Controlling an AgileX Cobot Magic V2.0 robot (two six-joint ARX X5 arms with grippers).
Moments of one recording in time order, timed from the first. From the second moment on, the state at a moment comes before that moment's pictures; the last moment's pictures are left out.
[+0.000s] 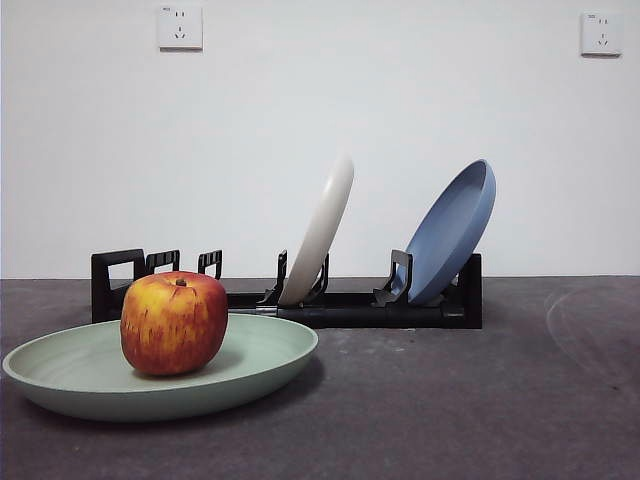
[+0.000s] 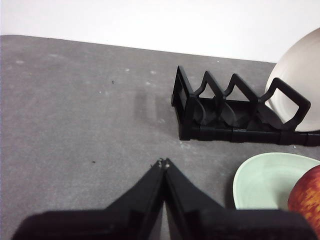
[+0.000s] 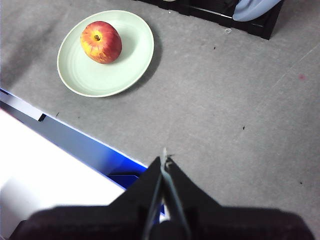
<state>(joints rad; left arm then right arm) -0.06 0.02 0.02 -0.18 -0.02 -0.16 0.93 0.72 1.14 -1.23 0.15 0.36</state>
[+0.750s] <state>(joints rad) -0.06 0.06 0.02 -0.17 -0.02 -0.16 0.93 0.72 1.14 -1.23 0.15 0.36</state>
